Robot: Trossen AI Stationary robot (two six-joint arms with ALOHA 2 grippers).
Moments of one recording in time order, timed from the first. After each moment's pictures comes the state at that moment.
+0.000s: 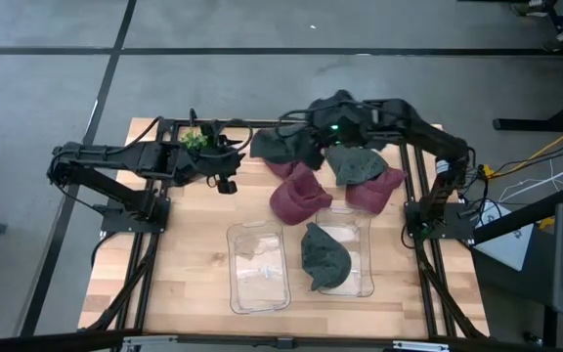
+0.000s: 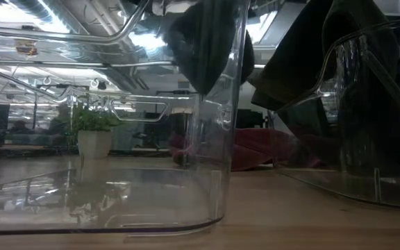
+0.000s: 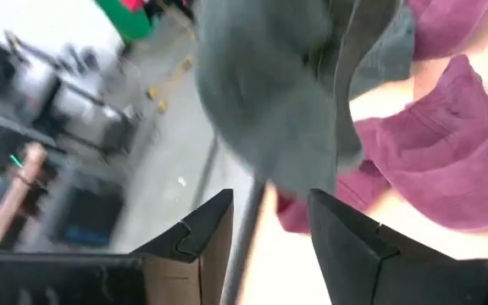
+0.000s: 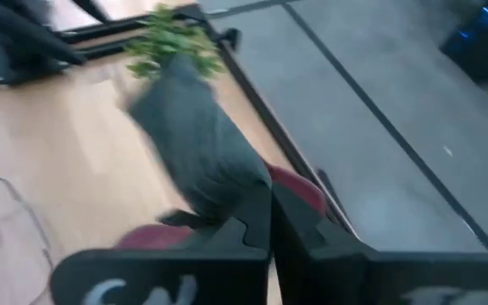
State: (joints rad) left arm -0.06 1.21 1.32 -0.79 -0.73 0.24; right arm -0.08 1.79 2.36 -1.35 0.51 0.20
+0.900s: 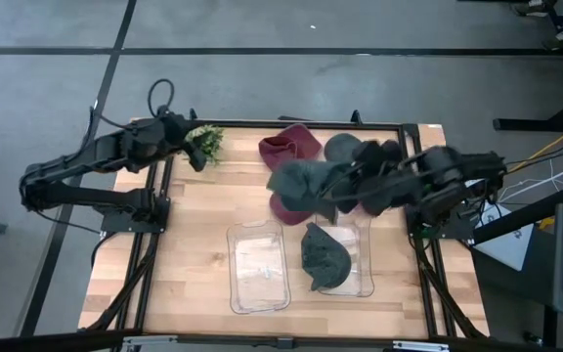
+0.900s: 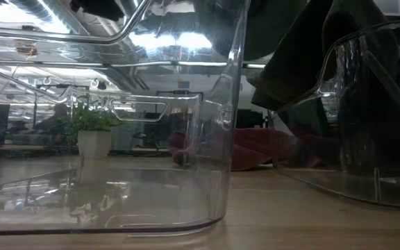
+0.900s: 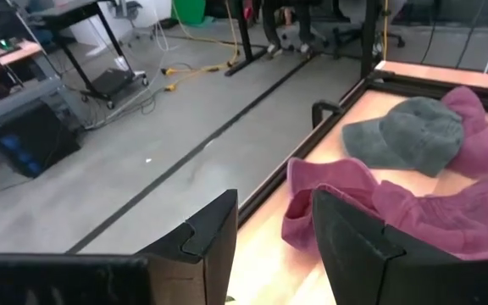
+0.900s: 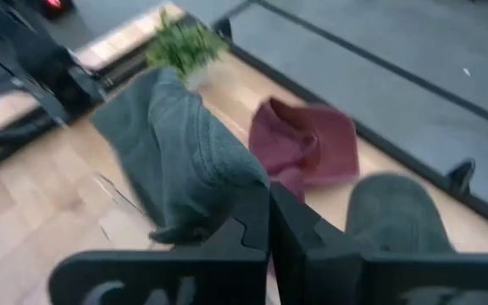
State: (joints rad) left arm 0.25 0.77 1.03 -0.63 -0.52 -0.03; right arm 0.35 1.60 2.13 -1.57 0.79 0.98
